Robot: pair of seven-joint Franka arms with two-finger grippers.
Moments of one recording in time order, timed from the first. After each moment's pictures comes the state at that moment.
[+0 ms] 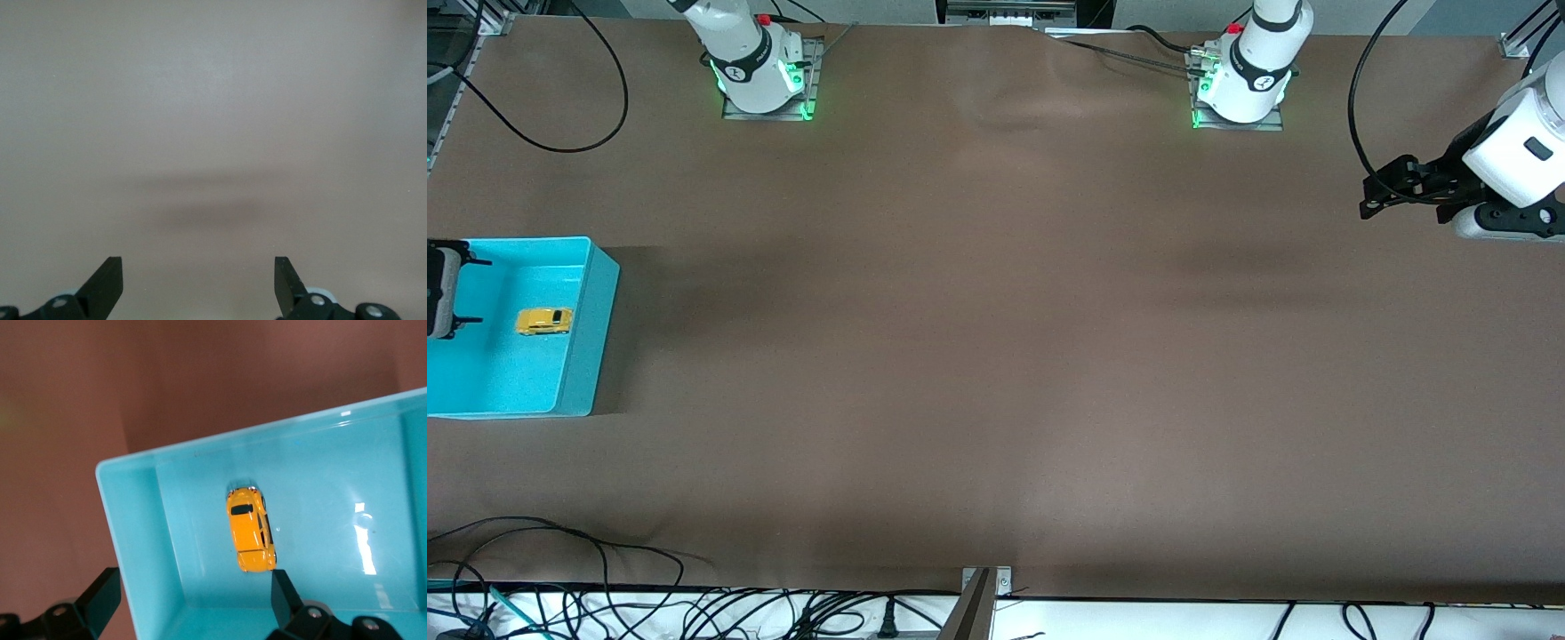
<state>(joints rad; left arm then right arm) 0.03 0.01 -0.09 -1.59 -0.03 1.51 -0.03 -0.35 0.54 -0.09 -1.43 -0.08 1.69 -1.78</state>
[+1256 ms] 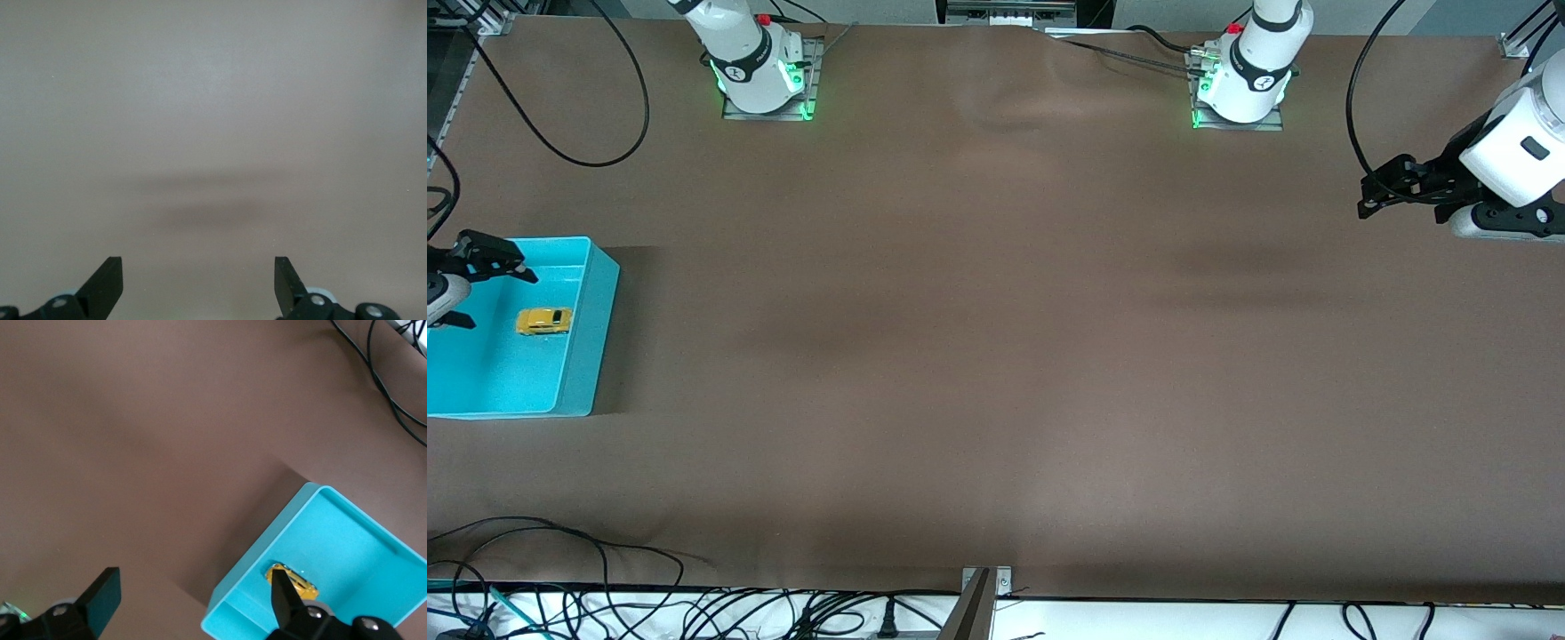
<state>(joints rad) 0.03 0.01 -0.09 -1.59 -0.03 1.51 -0.03 -0.24 0.29 0.12 -1.42 -0.02 1.63 -0.75</state>
